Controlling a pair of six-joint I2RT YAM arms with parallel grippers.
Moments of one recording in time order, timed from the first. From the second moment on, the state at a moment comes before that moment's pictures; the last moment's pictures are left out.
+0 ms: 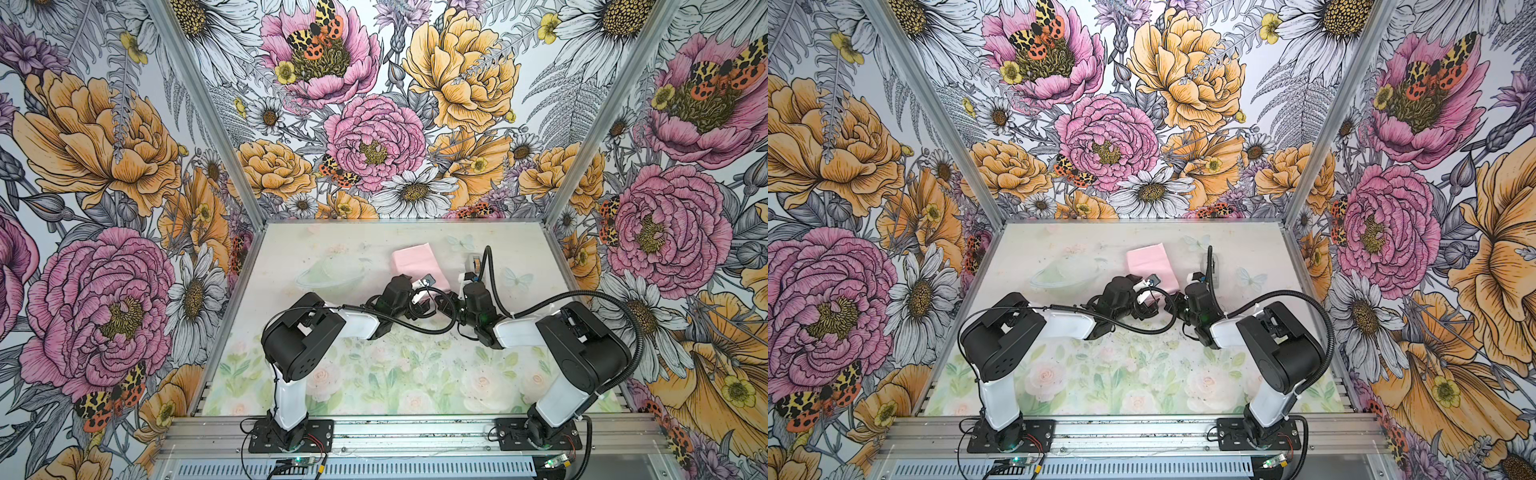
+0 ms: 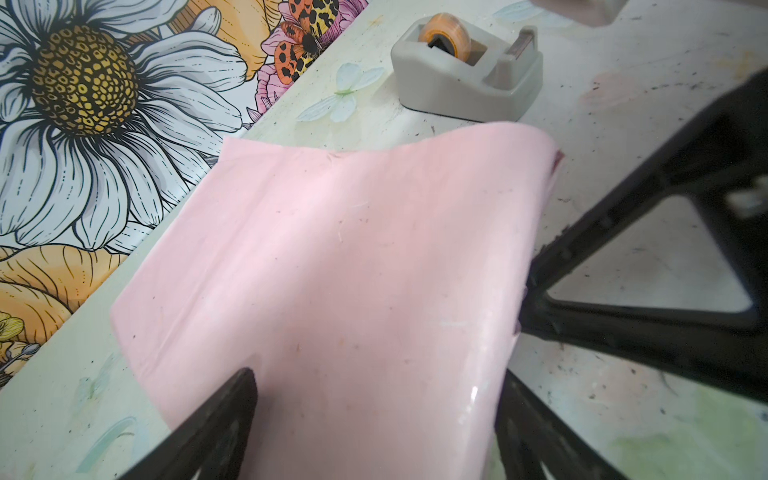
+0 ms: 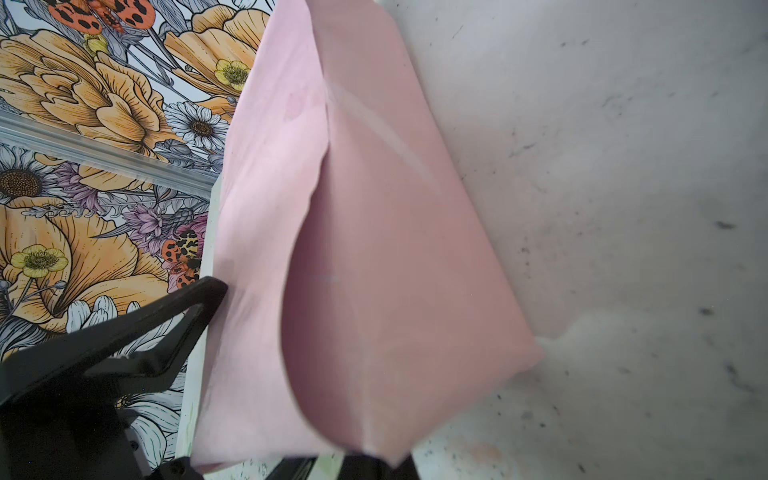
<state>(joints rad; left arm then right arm) -0.76 1.89 0.92 0.49 -0.12 0.37 0.46 1.69 0.58 0.57 -0.18 0.94</state>
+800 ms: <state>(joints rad) -0.76 1.90 0.92 0.52 -0.14 0.34 0.18 1.20 0.56 0.14 -0.26 0.73</state>
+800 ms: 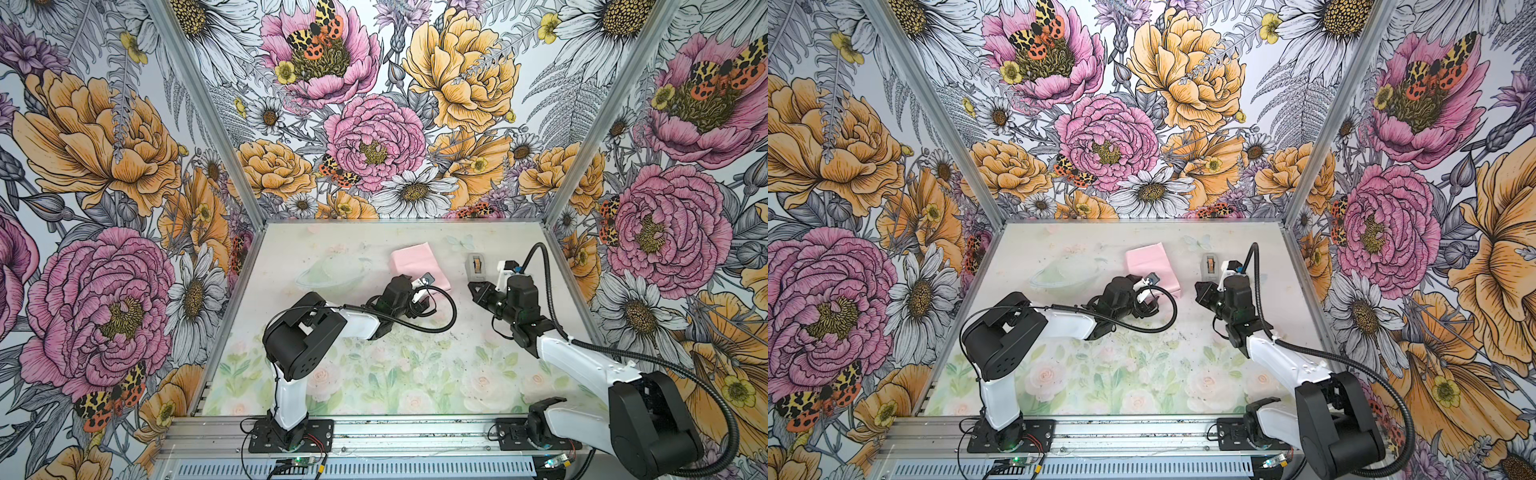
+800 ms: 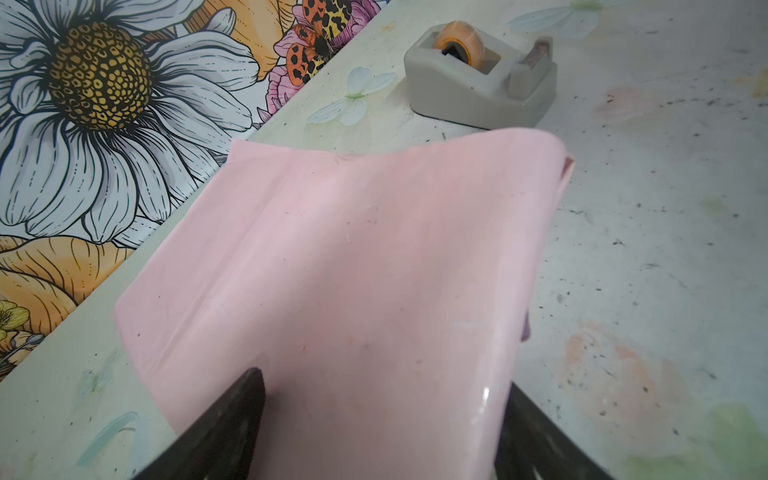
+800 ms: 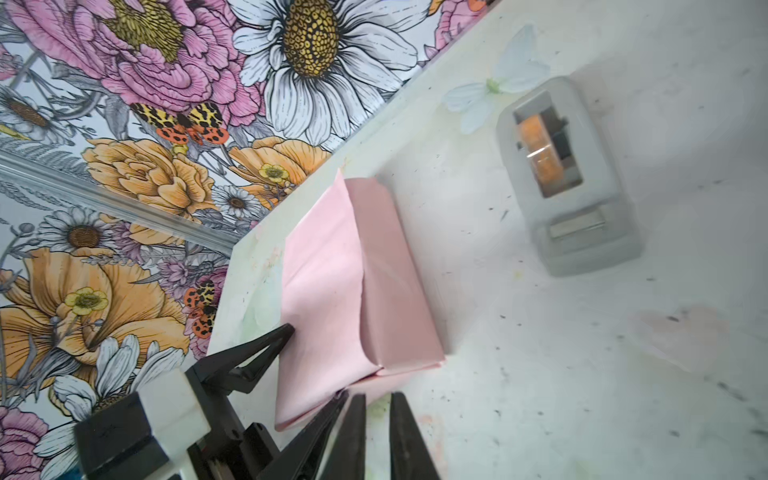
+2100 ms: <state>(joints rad) -0.76 1.90 0.92 0.52 -0.14 0.33 -0.14 2.01 1.29 -0.36 -0.78 0.13</state>
